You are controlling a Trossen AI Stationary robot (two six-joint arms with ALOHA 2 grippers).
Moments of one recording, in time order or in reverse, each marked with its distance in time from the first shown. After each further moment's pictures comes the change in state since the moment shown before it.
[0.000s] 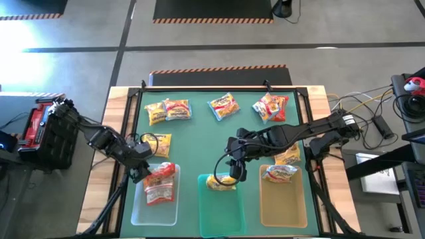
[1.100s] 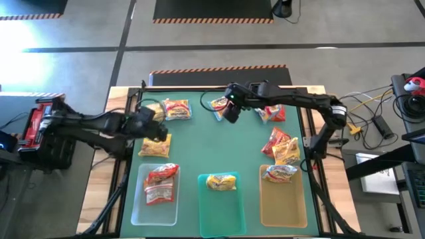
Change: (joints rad) left arm 0.497 0.114 0.111 -0.043 -0.547 0.036; right arm -0.540 0.082 0.000 -0.030 0.160 -0.207
